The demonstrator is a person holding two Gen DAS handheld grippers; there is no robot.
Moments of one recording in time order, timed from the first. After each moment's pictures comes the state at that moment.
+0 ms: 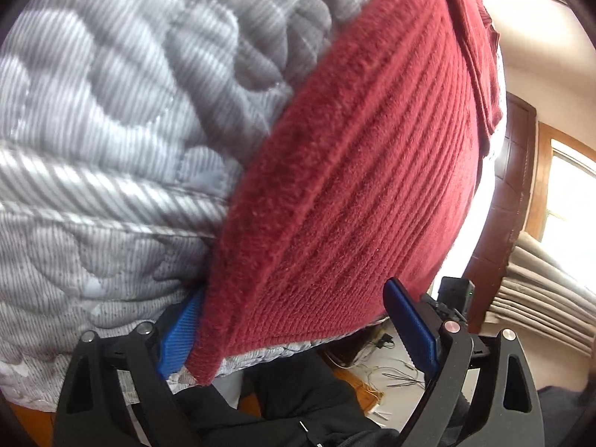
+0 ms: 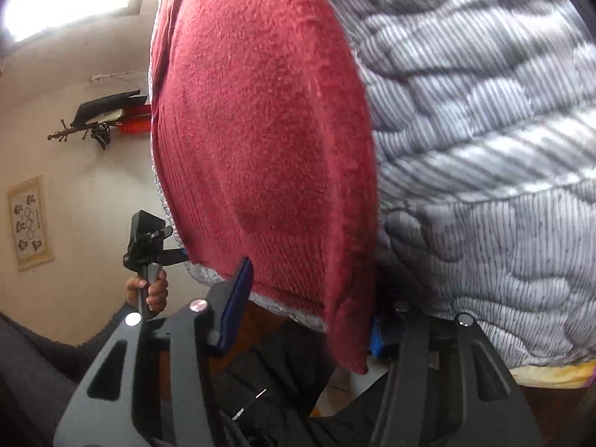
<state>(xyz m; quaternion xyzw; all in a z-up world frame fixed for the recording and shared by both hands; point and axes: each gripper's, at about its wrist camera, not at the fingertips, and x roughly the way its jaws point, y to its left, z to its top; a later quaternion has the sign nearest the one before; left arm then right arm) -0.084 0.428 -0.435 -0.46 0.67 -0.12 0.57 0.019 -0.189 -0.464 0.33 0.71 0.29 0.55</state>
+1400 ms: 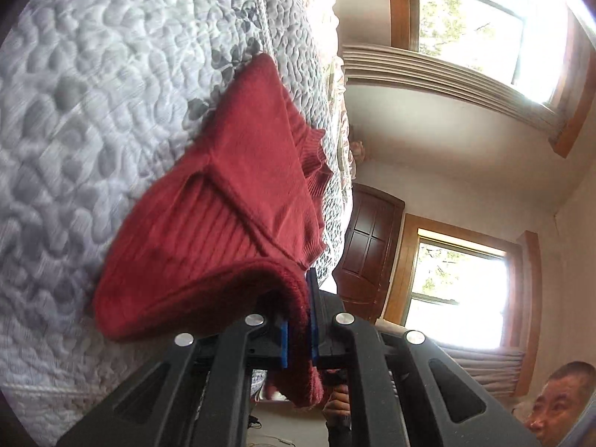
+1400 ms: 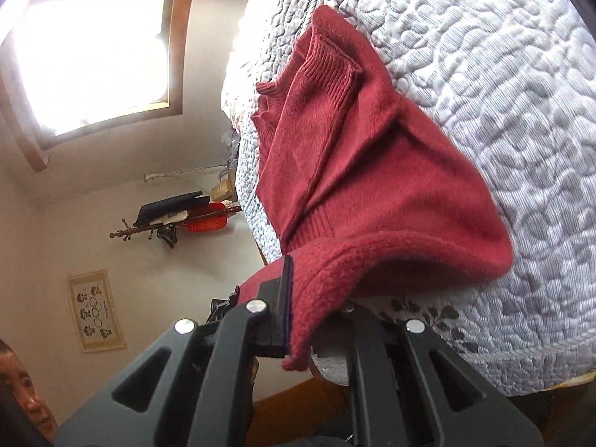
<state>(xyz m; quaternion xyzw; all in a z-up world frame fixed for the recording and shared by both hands) 0.085 0.490 -0.330 -0.65 0.43 -0.16 0.61 0.216 -0.188 -0.303 0.50 0.60 0.23 0.58</state>
